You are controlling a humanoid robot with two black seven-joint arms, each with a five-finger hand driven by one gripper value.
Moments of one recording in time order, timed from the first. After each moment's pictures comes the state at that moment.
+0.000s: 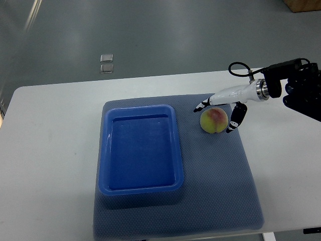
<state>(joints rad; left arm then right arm) -0.03 0.00 0.02 -0.14 0.00 0.01 0.03 1.18 -0.49 -0.04 0.86 -1.50 0.30 0.53</state>
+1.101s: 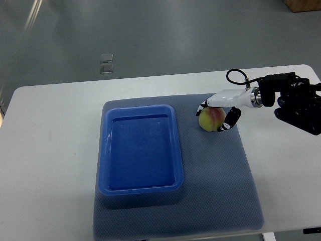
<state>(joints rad) -0.03 0.00 0.02 -0.14 0.00 0.01 0.03 1.12 -0.42 -0.06 0.79 -1.49 0.15 0.47</state>
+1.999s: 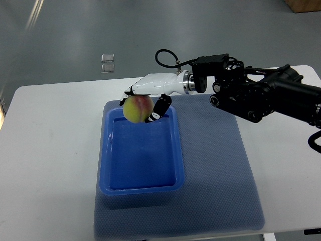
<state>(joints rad) -0.03 0.00 0.02 -0.14 0.00 0.01 0.03 1.26 -0.08 0.05 0.80 -1.46 0.15 0.45</state>
